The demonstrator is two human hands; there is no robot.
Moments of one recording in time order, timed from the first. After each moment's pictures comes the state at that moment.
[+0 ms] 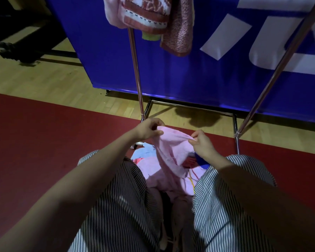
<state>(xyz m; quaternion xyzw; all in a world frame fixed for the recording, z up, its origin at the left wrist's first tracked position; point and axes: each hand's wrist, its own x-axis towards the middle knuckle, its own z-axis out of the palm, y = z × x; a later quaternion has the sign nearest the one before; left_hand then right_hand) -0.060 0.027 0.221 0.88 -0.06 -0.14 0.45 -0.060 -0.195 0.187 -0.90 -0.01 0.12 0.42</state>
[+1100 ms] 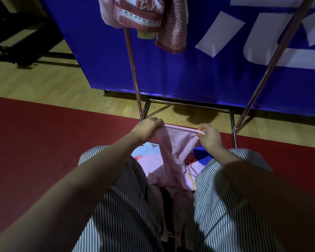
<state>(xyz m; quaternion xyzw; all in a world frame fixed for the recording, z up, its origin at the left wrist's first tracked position) -0.068 0.019 0.212 0.98 -0.16 -0.01 0.14 -0.054 -0.219 0.188 -0.92 0.03 0.03 0.38</state>
